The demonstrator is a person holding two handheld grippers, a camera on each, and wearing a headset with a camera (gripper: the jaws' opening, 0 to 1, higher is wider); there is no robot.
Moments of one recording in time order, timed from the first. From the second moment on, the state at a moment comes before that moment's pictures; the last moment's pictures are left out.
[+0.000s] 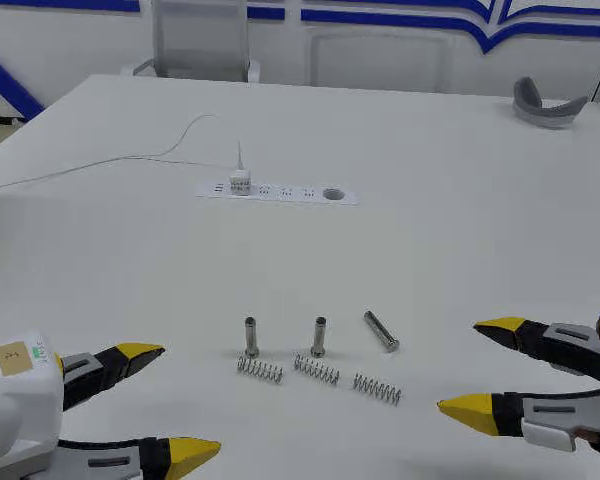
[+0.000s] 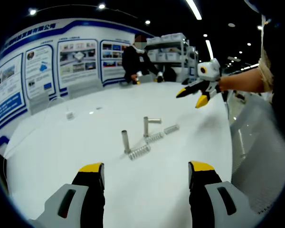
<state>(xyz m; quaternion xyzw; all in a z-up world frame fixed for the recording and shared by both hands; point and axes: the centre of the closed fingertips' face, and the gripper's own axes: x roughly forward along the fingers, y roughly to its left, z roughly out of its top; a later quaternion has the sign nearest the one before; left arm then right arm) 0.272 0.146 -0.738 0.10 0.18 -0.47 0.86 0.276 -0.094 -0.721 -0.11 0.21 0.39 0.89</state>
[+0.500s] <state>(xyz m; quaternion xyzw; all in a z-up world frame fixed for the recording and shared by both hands) 0.272 0.145 -0.735 0.10 0.18 -0.47 0.86 0.305 -0.091 -0.719 -0.11 0.22 0.37 0.90</state>
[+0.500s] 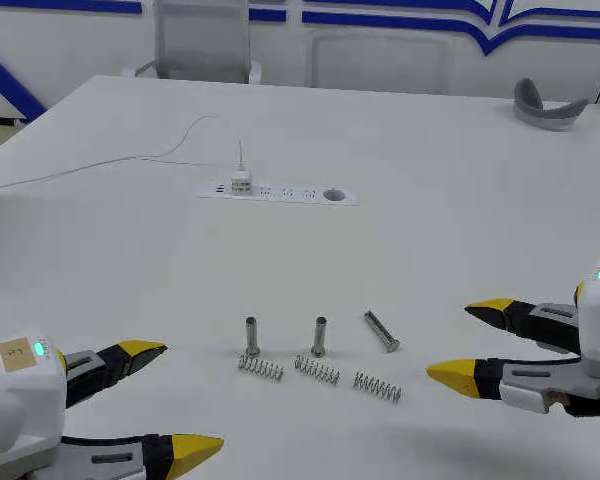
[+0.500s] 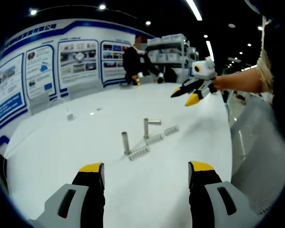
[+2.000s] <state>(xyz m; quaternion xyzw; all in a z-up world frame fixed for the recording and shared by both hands) 0.270 0.141 -0.739 0.09 0.19 -0.47 0.86 0.388 -0.053 -0.765 -0.13 0.32 0.29 0.89</state>
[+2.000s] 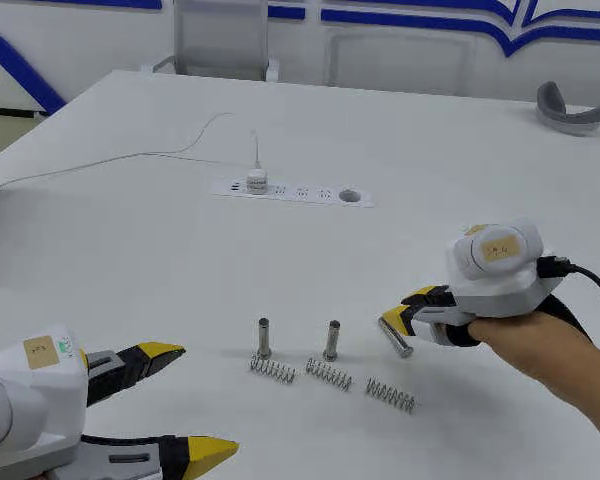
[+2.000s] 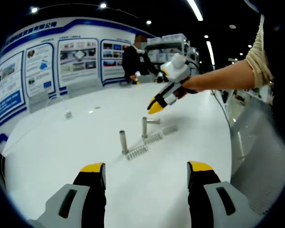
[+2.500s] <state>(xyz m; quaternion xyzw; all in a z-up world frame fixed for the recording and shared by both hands) 0.270 0.143 -0.744 0.09 0.19 -0.47 0.86 0.396 -0.053 -0.788 -0.12 0.36 0.26 0.89</state>
